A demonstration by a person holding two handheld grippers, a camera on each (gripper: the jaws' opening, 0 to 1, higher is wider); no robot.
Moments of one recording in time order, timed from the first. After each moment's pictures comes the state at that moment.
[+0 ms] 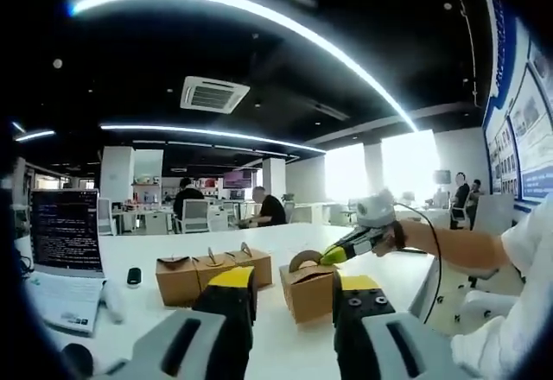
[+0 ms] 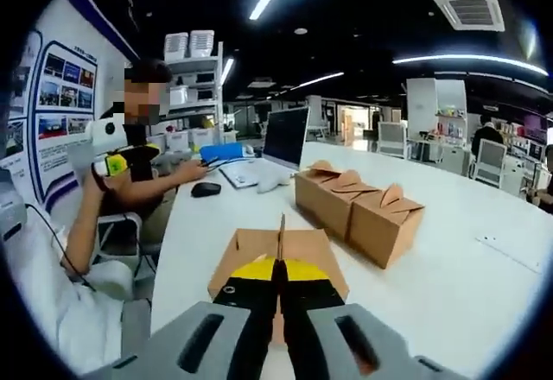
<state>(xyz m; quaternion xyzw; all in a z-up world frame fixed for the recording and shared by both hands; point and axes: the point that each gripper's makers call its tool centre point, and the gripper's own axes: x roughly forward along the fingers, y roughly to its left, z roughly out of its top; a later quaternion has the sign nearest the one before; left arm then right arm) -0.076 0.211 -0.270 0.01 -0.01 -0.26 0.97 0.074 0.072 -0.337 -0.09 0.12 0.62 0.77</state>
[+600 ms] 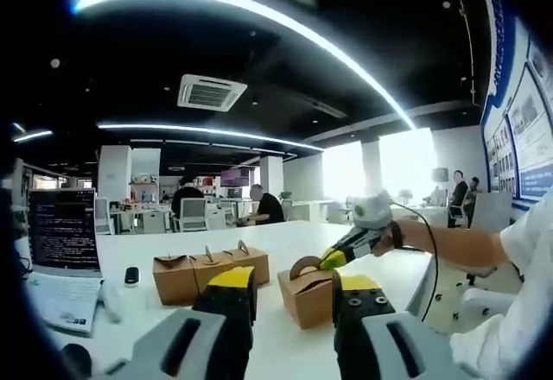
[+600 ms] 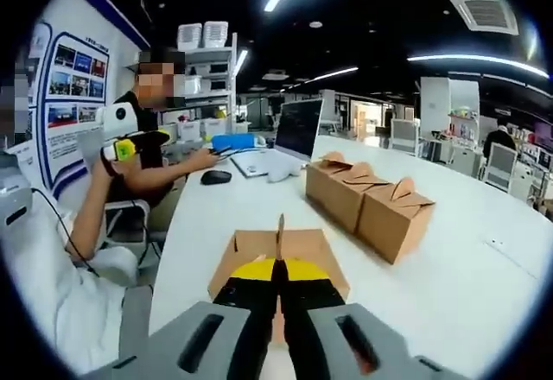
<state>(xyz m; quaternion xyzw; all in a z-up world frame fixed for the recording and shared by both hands) -0.077 0.208 -0.272 0.01 -0.01 -0.27 0.96 0.067 0.071 -0.349 -0.11 0.12 0.64 0.75</state>
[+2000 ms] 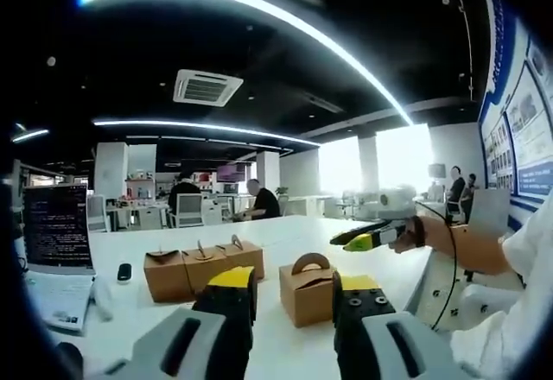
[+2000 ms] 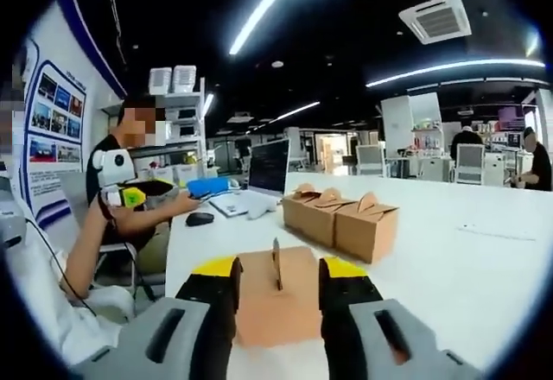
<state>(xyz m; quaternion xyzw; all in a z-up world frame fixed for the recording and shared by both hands) -0.065 0.195 -0.284 0.01 0.00 -0.27 0.96 0.054 0.025 -0.321 -0.01 0.06 0.57 0.82</state>
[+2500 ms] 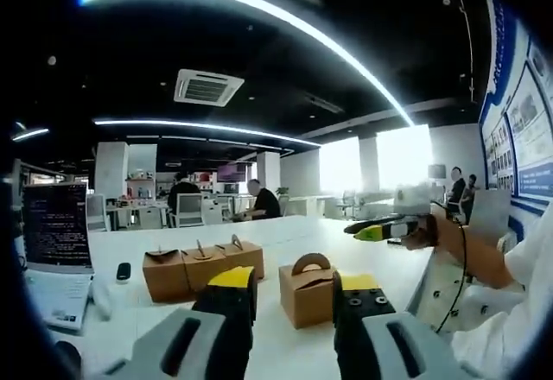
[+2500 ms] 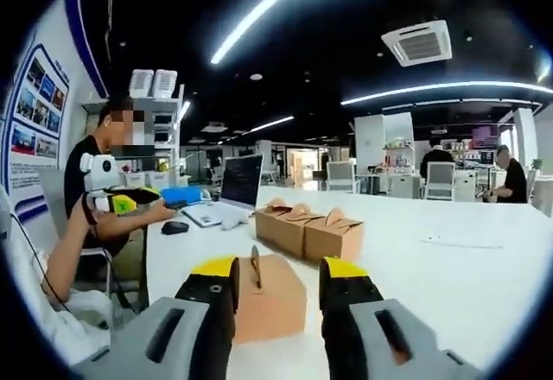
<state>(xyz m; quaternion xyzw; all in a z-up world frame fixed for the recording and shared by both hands) -0.060 0.194 -0.287 0.01 0.00 -0.27 0.96 0.052 -0.009 -0.303 -0.01 0.02 0.50 0.86</state>
